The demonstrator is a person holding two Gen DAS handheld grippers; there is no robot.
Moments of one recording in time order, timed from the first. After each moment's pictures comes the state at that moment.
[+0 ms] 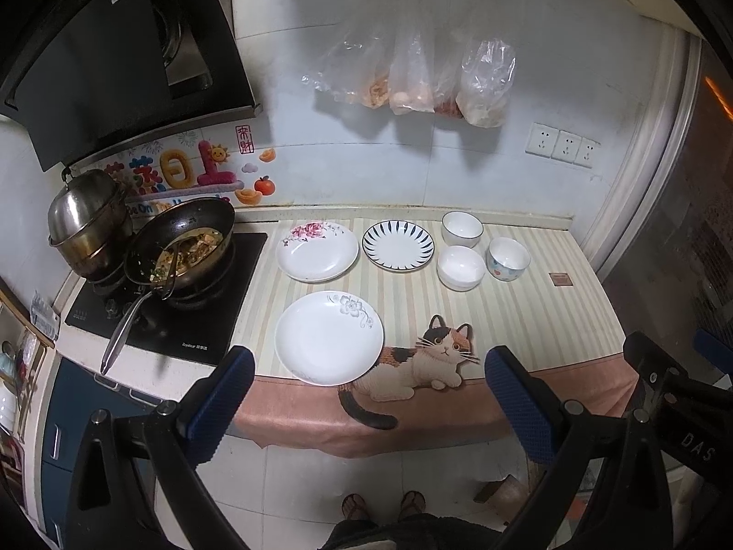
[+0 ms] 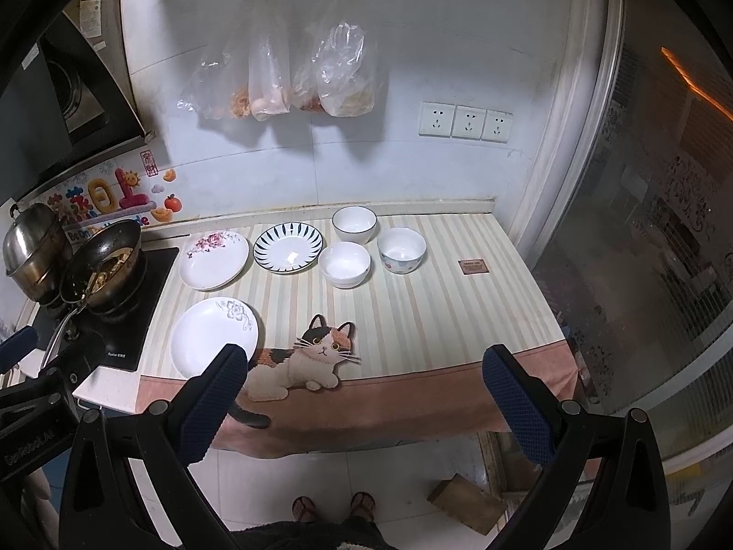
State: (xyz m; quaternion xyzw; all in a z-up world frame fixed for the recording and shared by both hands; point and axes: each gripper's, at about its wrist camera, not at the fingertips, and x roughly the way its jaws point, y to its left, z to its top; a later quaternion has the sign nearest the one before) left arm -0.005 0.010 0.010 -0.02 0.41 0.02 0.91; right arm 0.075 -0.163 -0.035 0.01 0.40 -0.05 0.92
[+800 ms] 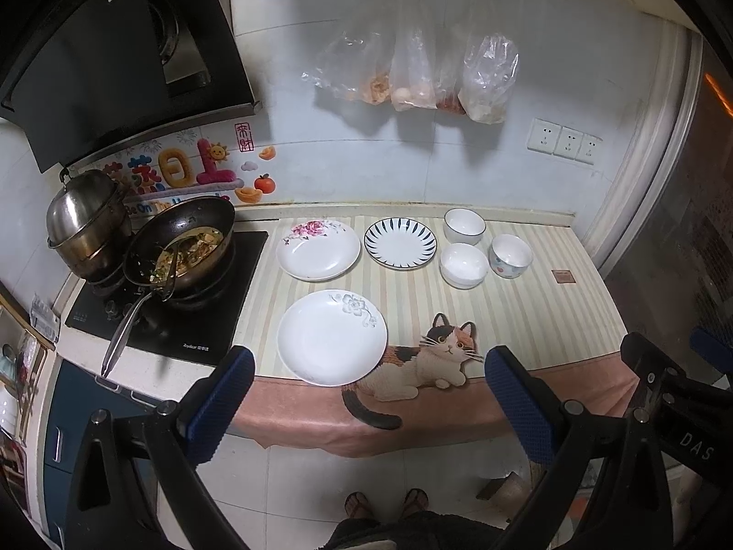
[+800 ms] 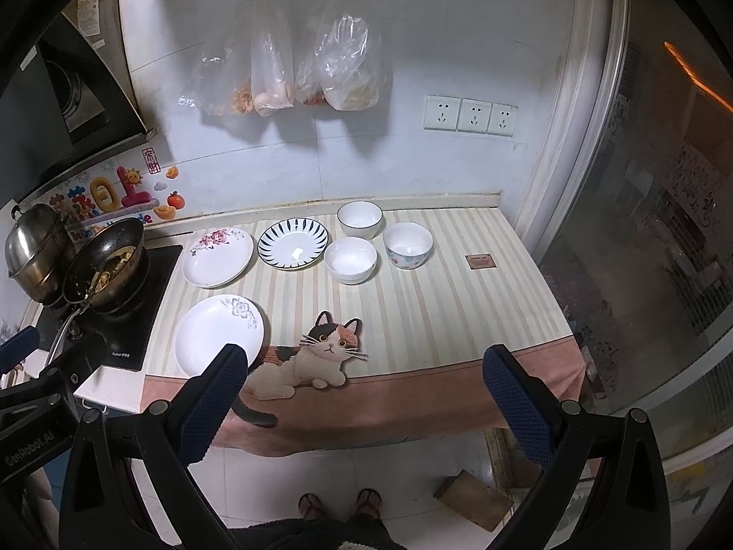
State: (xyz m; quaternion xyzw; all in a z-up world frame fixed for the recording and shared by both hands) left arm -0.005 0.011 0.009 -0.02 0.41 0.02 0.91; right arm 0.080 -0.161 -0.038 0.01 0.40 -0.04 0.92
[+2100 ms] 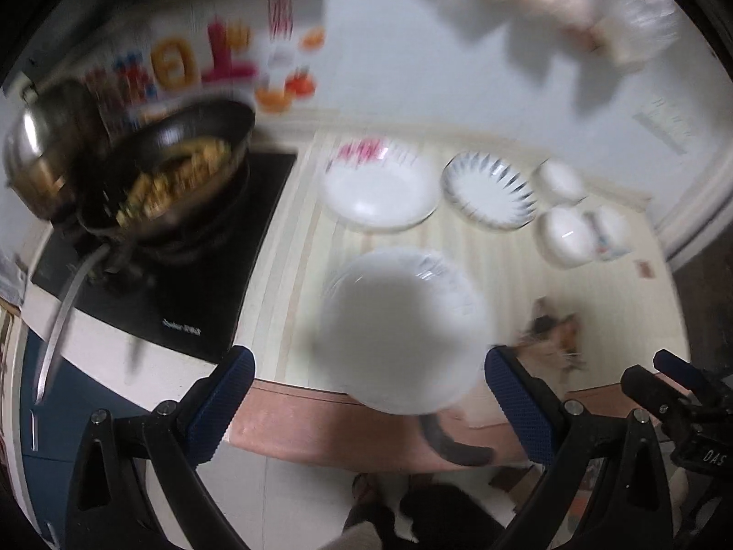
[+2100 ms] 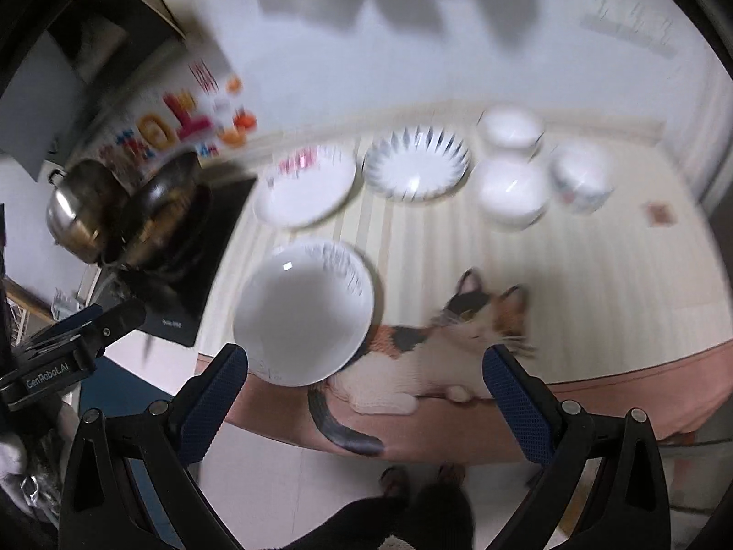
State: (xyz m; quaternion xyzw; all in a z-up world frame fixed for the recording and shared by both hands) left arm 0.146 0.146 -0.168 -0.07 0.52 0.05 0.85; right arm 0.258 -0.060 -0.239 0.08 0.52 0.14 0.84
